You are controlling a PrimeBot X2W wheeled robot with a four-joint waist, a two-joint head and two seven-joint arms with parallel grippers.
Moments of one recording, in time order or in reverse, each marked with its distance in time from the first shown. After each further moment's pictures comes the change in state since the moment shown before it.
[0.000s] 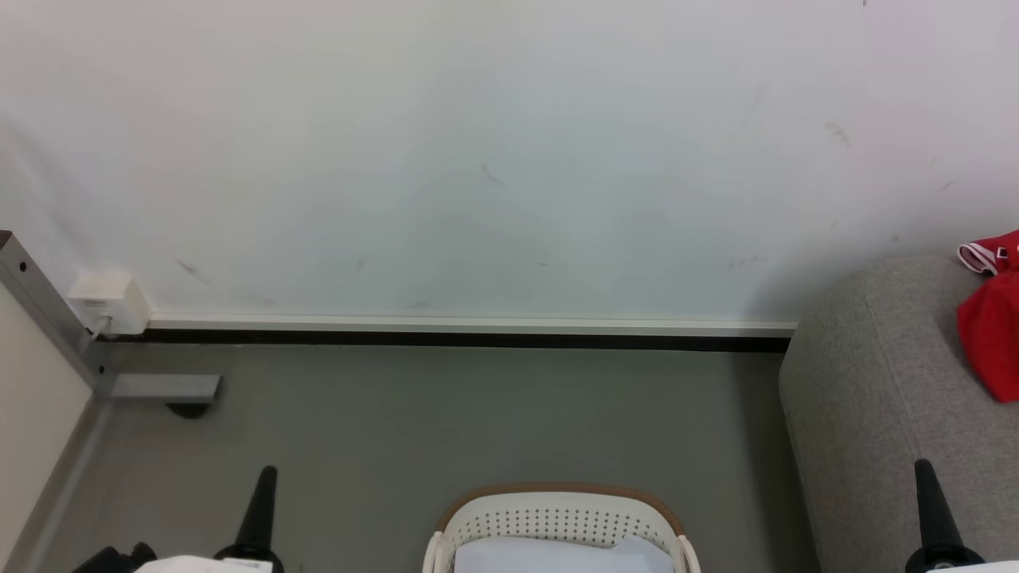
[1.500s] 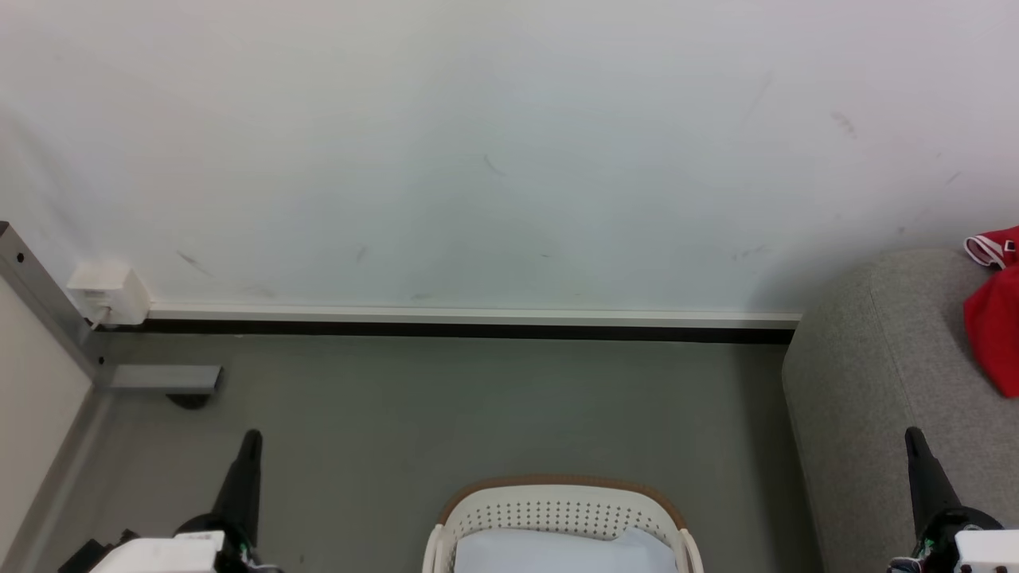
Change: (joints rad) left arm -0.050 -0.018 0.067 -0.016 -0.333 -0.036 0.097; right arm -0.081 0.000 -0.009 0.033 0.366 0.000 0.097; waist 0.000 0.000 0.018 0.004
